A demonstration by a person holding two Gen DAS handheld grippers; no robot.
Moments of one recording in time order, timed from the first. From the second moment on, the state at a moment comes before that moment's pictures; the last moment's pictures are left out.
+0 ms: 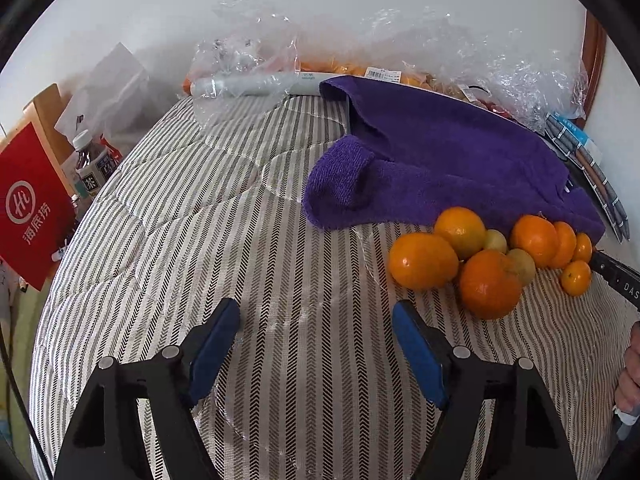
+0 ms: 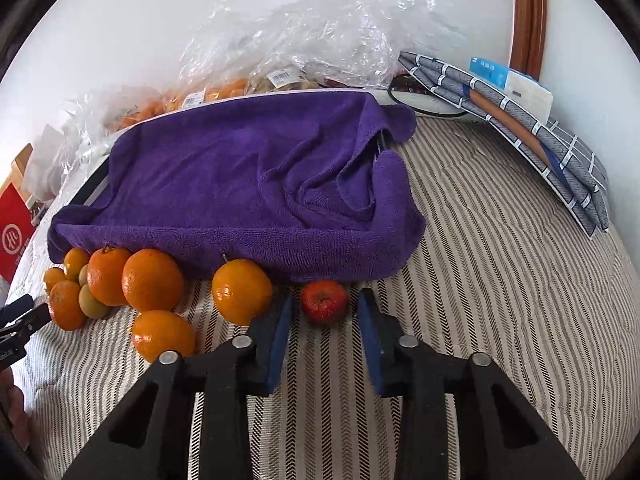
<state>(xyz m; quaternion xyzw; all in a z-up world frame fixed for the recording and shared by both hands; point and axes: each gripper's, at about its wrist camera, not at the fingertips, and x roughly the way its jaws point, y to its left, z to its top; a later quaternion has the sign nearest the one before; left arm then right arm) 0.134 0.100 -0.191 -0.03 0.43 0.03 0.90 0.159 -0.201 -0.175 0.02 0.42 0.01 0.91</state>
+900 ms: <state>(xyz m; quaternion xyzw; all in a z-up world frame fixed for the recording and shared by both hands) 0.160 0.068 -0.187 -0.04 0.42 -0.06 0.90 0.110 -0.193 -0.171 0.04 0.41 0.05 0.91</state>
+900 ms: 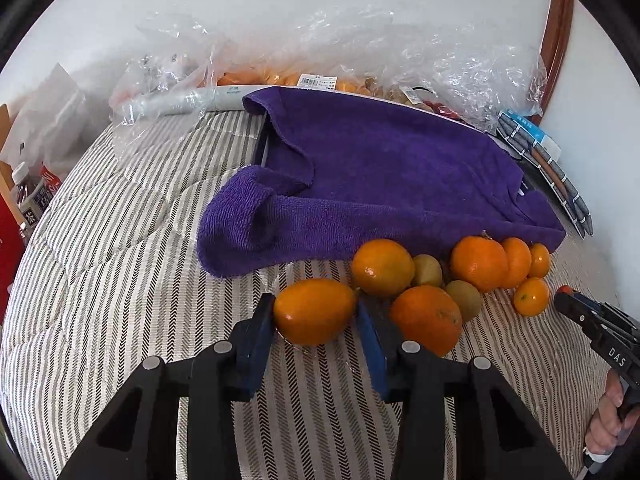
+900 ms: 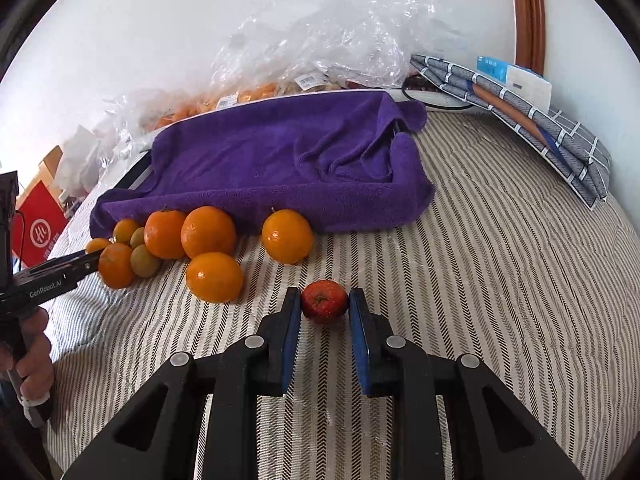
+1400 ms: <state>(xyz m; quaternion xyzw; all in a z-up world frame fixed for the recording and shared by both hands) 0.146 0.086 -0.181 -0.08 0.39 -0.03 0.92 0.100 -0.198 -0.167 0.06 0.39 0.04 0.92</state>
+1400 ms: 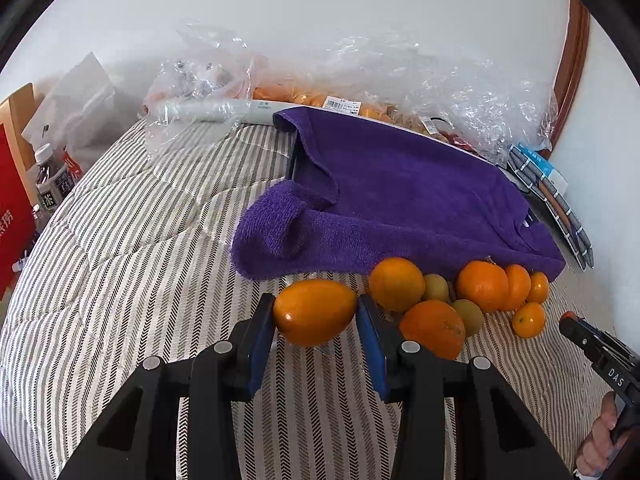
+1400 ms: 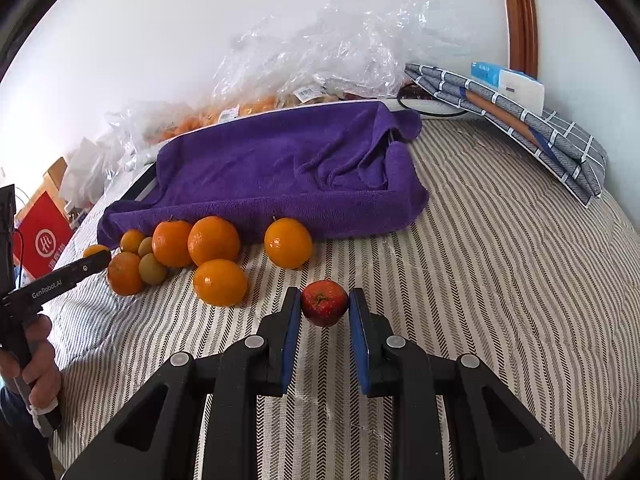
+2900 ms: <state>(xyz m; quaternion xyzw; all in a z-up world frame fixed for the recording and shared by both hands) 0.112 0.100 -0.072 -0.16 0.30 -0.05 0.94 0.074 -0.181 -0.055 0.05 0.29 0.02 0.96</state>
